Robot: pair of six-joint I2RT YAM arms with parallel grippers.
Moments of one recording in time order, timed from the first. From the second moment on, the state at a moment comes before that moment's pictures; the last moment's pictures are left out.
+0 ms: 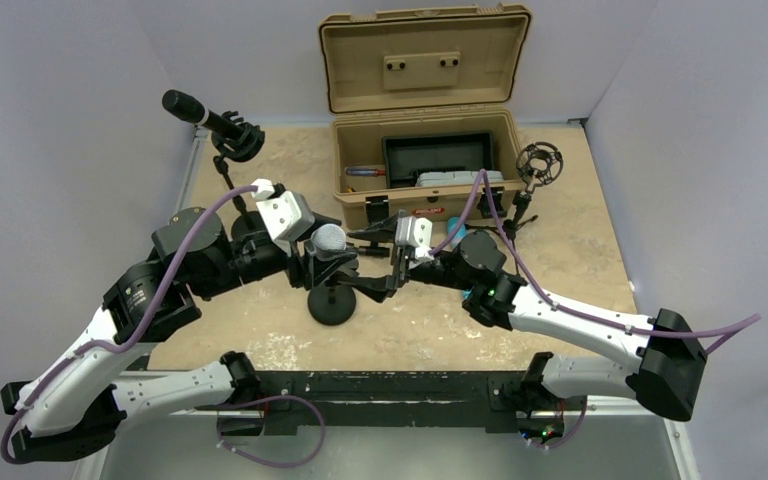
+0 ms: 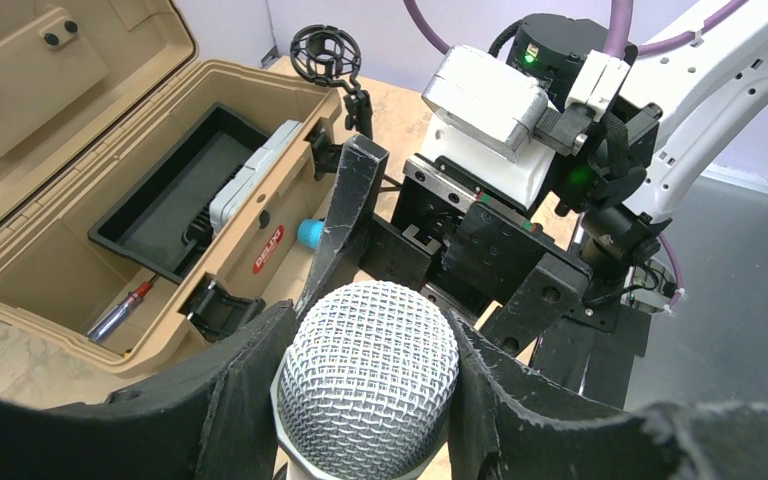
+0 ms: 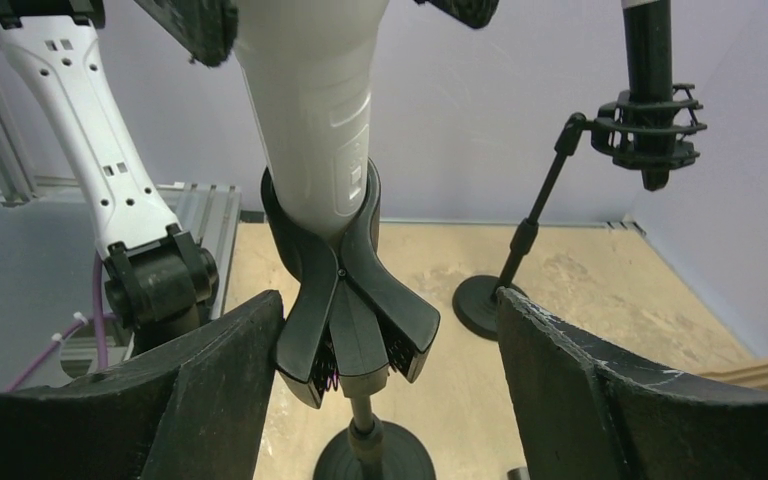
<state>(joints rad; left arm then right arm) -0.97 0.85 1.35 -0.62 0.12 0.04 0.99 1.17 0.77 0.63 -0.42 -0.06</state>
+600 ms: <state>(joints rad) -0.96 0.83 1.34 -0.62 0.12 0.04 1.00 1.23 0.77 0.67 -0.46 -0.05</state>
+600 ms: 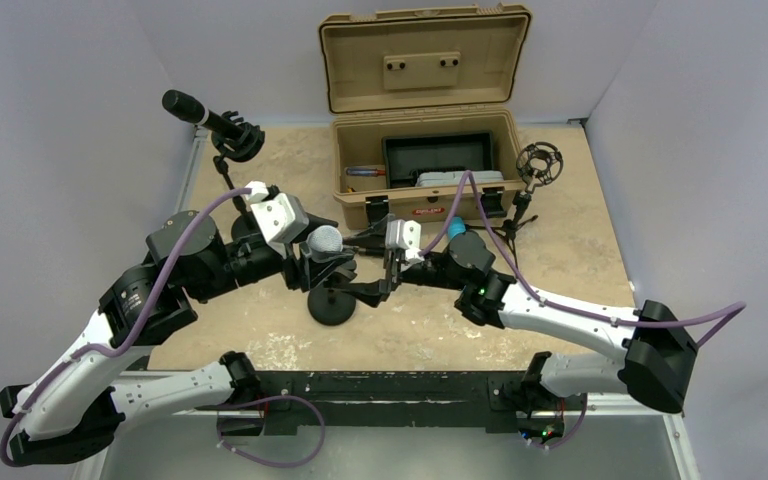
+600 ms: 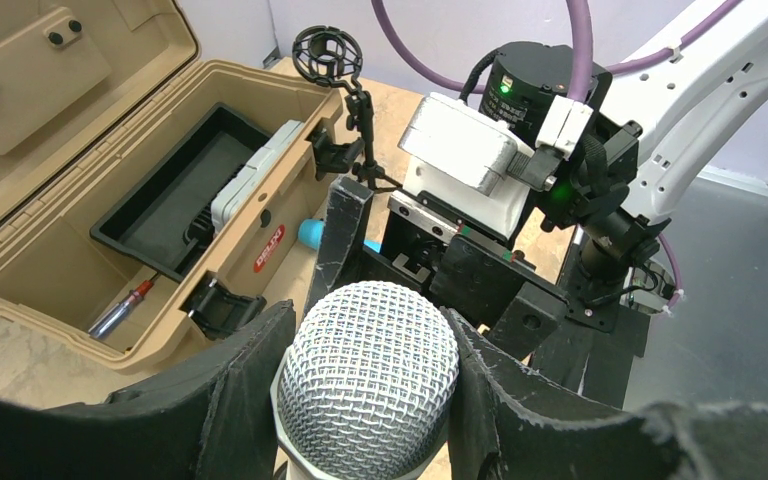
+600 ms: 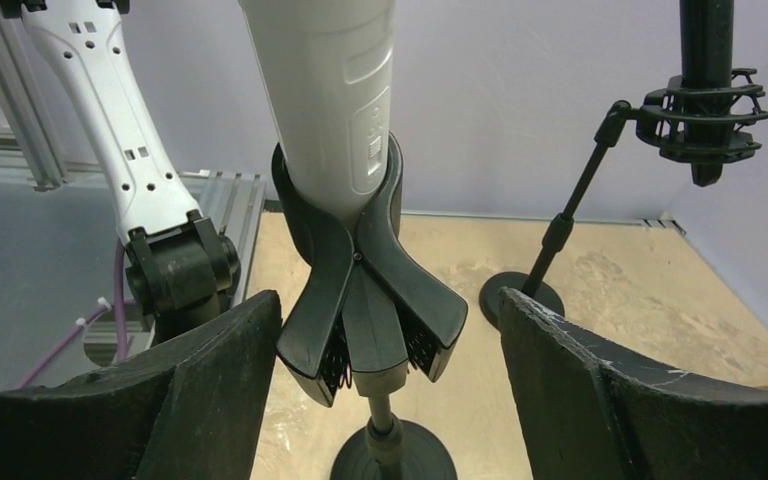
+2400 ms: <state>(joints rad) -0.96 1.14 1.79 -0.86 -0.15 -0.13 1.02 1.08 0.72 0.55 -0.10 0.01</state>
